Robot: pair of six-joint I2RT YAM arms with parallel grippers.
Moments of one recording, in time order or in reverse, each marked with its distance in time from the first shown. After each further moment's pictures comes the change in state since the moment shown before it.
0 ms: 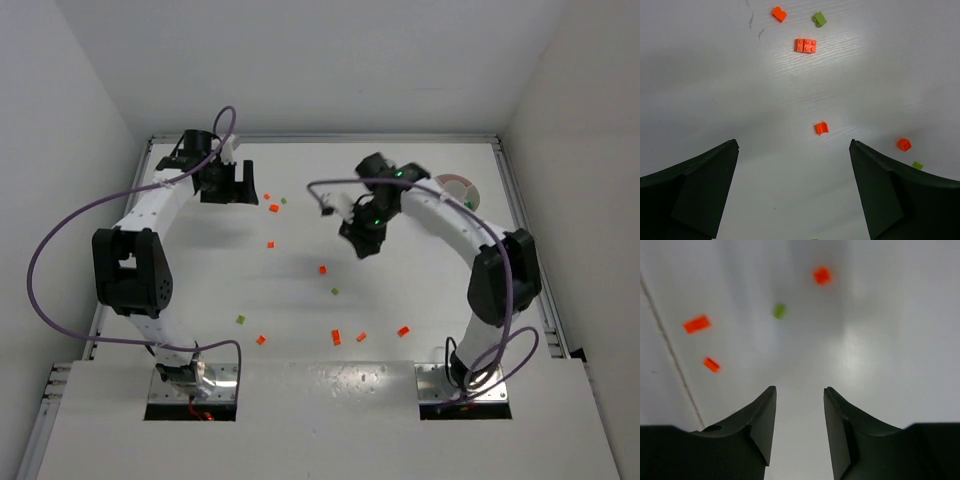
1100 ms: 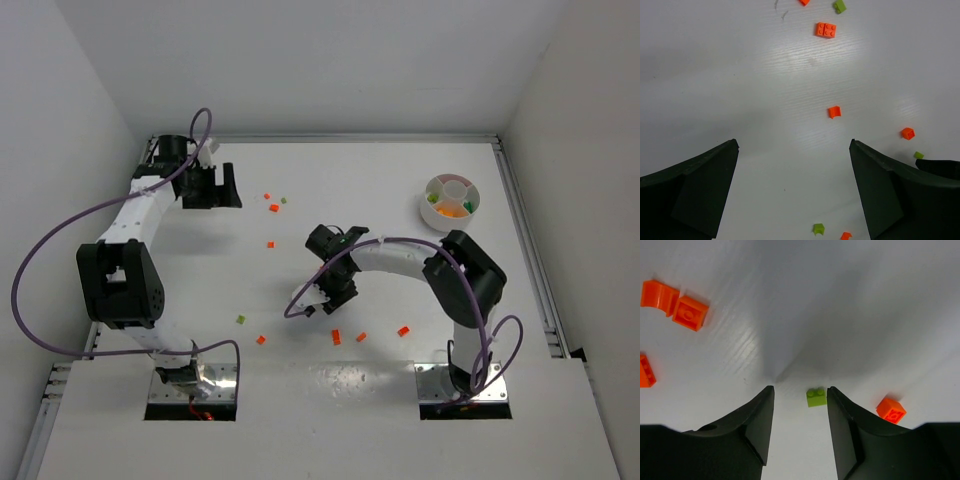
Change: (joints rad) left arm 0.114 -0.090 -0.071 -0.031 0.051 0.031; right arm 0.405 0.106 -0.347 0.320 0.069 -0.605
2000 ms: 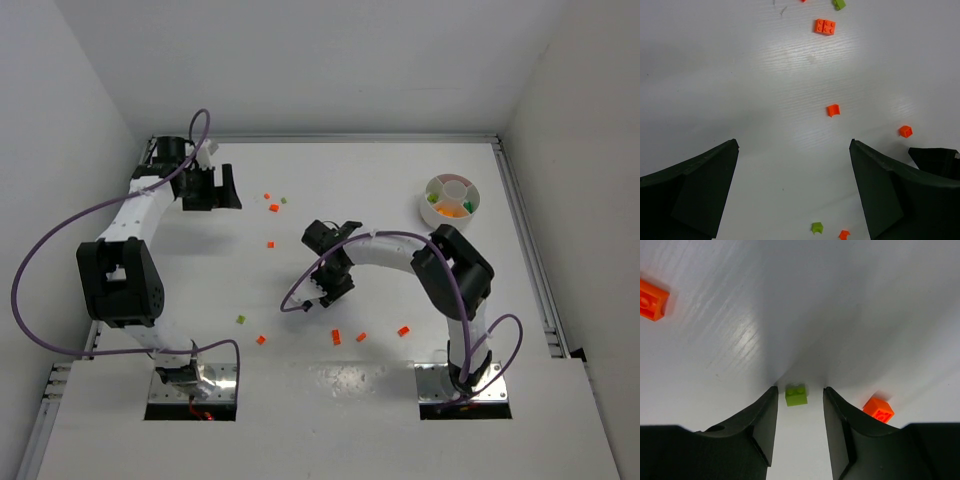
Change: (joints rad) left arm 0.014 0.009 -0.006 0.000 0.032 0.000; right arm -0.024 0.081 0.074 -0.013 0.043 -0.041
